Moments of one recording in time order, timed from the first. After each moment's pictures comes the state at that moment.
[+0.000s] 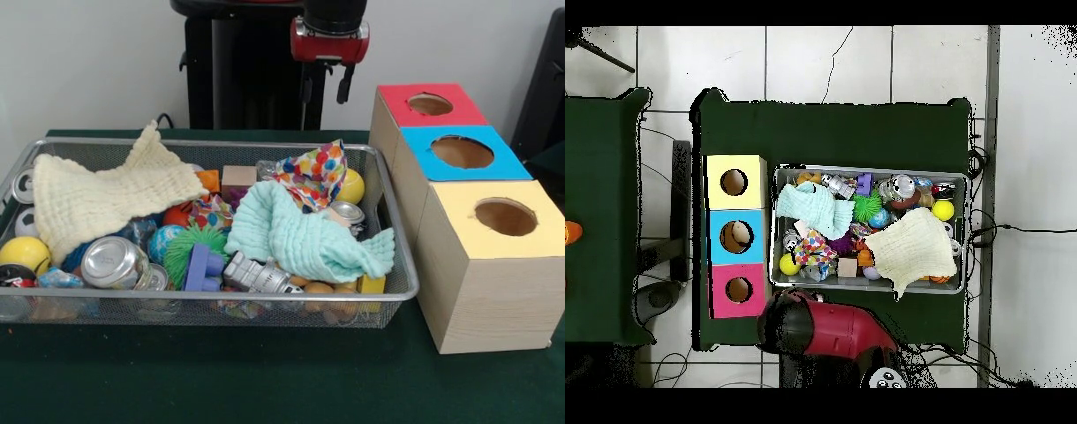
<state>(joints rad) -0.16 -0.81 -0.05 2.15 -0.06 0.33 1.57</state>
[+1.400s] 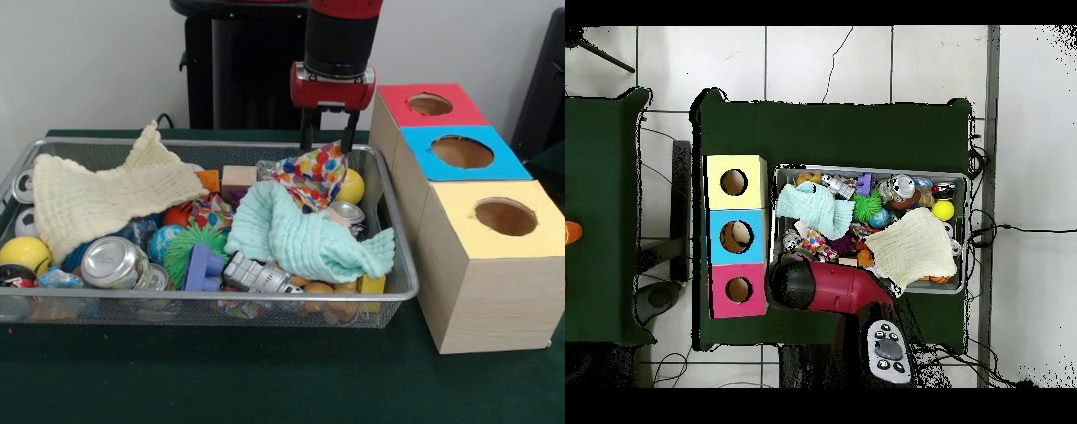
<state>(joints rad) -0.15 -0.68 -0.05 1.96 -0.03 0.29 1.57</state>
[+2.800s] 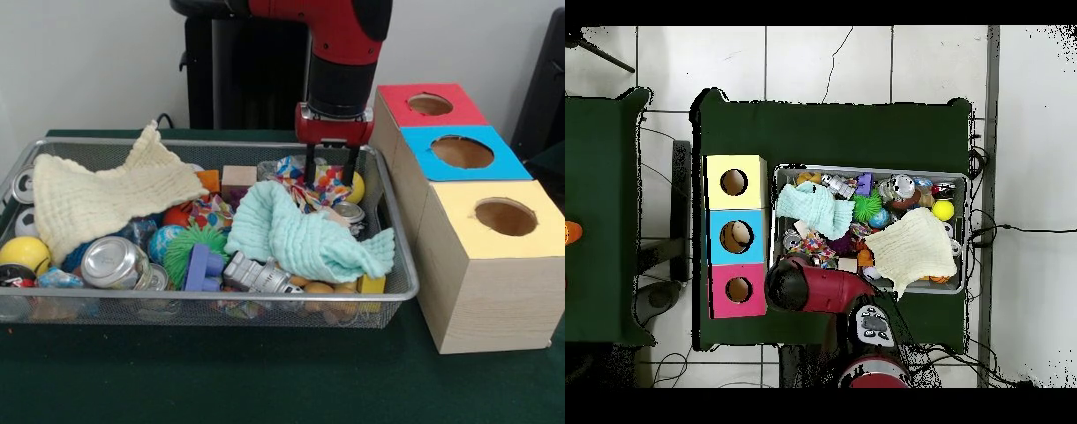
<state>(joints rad) -0.13 -0.54 -0.05 1.96 -0.02 0.12 1.57</state>
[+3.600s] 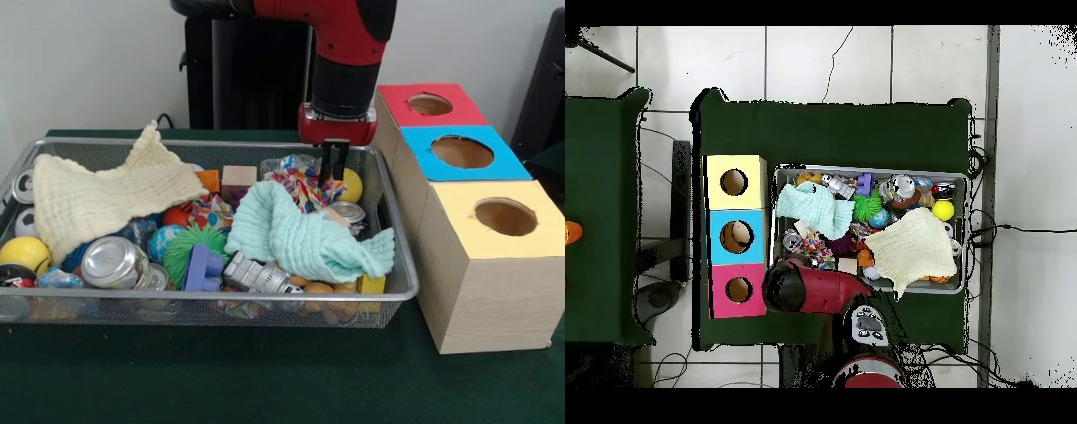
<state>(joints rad) -0.11 -0.54 -0.06 1.96 -0.02 0.11 1.57</state>
